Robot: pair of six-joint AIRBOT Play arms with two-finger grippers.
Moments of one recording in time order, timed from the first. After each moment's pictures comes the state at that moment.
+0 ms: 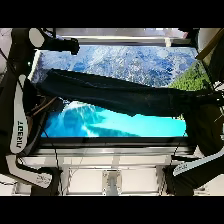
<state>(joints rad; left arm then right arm) -0.21 -1.62 2.01 1.48 -1.04 -1.44 -0.64 -1.82 1.45 -0.87 1.43 1.08</state>
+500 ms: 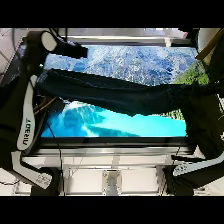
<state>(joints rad) -0.30 -1.70 2.01 1.35 -1.04 -1.43 -0.59 -1.66 1.54 -0.67 1.62 1.09</state>
